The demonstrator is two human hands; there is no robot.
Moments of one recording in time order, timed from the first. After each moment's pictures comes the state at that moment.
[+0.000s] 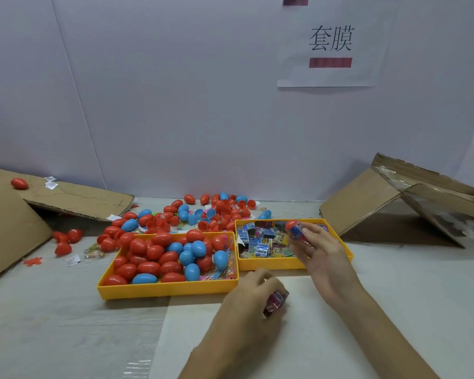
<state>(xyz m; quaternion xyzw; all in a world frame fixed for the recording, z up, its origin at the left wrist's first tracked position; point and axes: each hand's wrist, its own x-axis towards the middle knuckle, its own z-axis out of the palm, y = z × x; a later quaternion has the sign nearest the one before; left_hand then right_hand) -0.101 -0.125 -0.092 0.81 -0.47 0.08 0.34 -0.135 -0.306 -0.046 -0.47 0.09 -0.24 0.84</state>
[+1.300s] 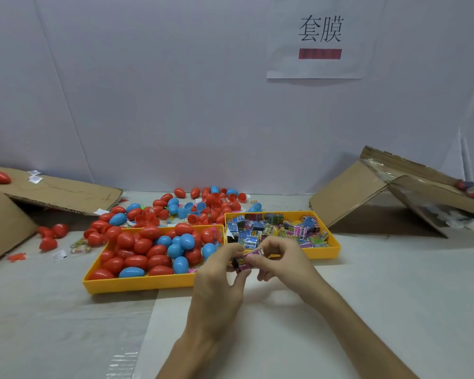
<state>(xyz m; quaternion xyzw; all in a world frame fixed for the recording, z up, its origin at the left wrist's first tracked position) -0.099 -0.120 -0.081 0.77 -0.34 0.22 0.49 -0.127 -0.290 -0.069 -0.80 0.04 -0.14 0.58</state>
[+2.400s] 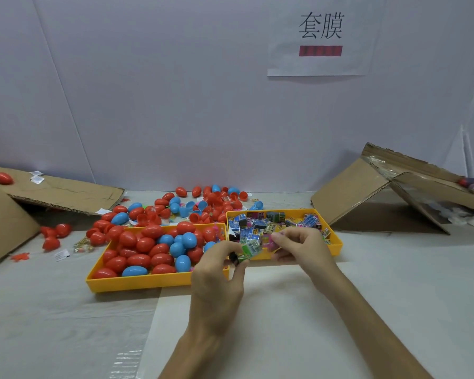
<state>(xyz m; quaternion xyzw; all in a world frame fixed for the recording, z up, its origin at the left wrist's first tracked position) -0.099 -0.119 -0.079 0.76 -0.31 0.26 0.51 -0.132 -0.306 -0.055 -0.74 0.10 -0.20 0.64</state>
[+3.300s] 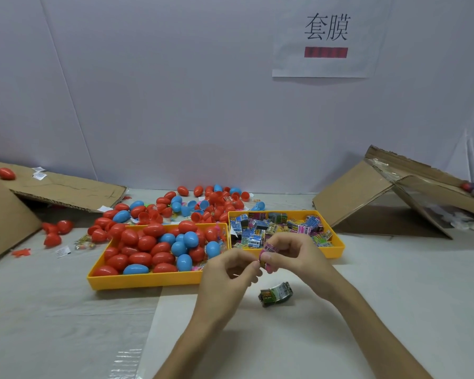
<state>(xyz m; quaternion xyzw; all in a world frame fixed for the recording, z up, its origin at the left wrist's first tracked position) -0.098 -0.119 -0.071 0.72 -0.29 -0.03 0.63 -0.141 -0.300 -0.052 -0.78 -0.05 -0.12 0.61</state>
